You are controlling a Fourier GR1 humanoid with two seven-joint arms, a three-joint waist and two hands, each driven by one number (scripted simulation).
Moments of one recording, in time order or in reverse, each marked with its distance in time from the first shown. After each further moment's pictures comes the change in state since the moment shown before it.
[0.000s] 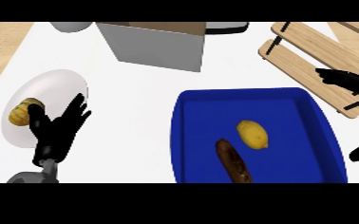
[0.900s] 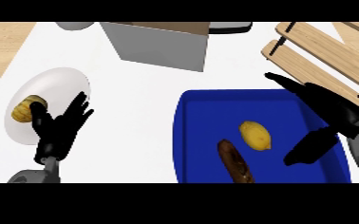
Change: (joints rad) left arm -0.012 -0.029 0.030 0.002 -0.037 -0.034 0.017; right arm -0.077 0.202 0.208 -0.379 0.206 -0.184 0.711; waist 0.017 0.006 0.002
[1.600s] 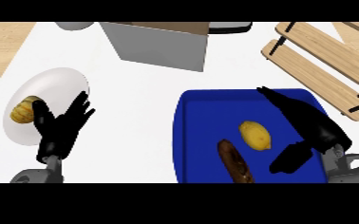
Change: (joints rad) left arm -0.003 -0.043 0.039 -0.013 -0.050 -0.019 0.032; right arm 0.098 0.141 0.044 -0.025 0.277 -0.003 0.058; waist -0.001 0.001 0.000
